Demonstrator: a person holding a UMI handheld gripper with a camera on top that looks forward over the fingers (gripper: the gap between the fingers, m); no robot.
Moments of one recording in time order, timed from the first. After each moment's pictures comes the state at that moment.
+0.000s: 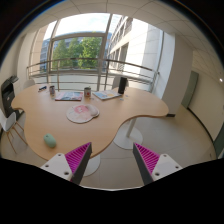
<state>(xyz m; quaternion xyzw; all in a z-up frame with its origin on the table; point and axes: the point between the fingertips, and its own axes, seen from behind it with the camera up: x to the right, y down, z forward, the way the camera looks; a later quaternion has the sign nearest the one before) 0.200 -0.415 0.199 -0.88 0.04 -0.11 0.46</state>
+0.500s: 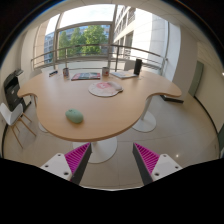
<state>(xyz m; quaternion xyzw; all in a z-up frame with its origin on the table) 0.051 -0.468 0.080 -0.91 0.04 -0.07 0.40</state>
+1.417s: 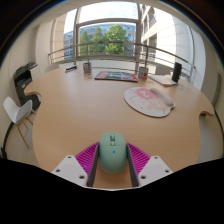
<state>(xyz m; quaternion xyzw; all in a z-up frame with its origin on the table) -0.079 -0.221 -0.018 -0.91 -0.06 0.01 0.41</state>
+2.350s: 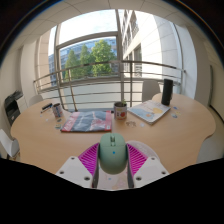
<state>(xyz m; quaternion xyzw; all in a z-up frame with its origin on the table) 0.038 0.030 0.094 -0.86 0.02 0.02 0.50</state>
